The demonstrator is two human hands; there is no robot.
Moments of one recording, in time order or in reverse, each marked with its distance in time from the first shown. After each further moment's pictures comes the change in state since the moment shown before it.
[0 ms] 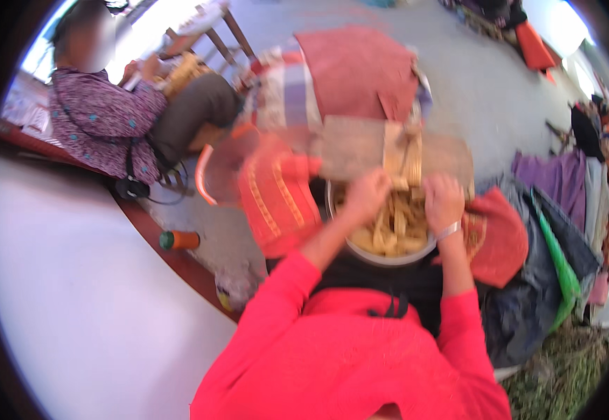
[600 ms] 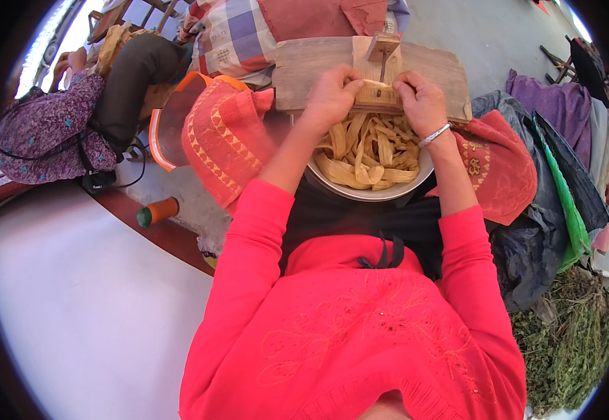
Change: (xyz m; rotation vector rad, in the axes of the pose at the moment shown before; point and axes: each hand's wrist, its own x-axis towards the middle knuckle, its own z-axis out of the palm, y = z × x) left_hand 0.050 -0.008 -0.018 -0.051 -0.114 -0.063; right_hand 0.033 0.002 0.039 0.582 -0.103 0.232
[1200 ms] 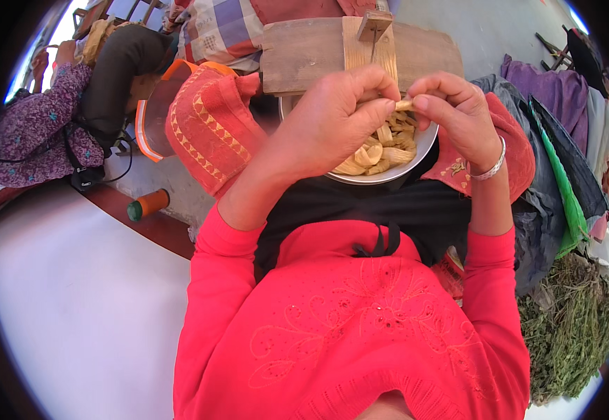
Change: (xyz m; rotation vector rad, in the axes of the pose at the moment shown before) left_hand -0.080 0.131 -0.047 -0.256 -0.381 0.128; right_hand -0.029 -0.070 -0.088 0.661 -0.457 0.259
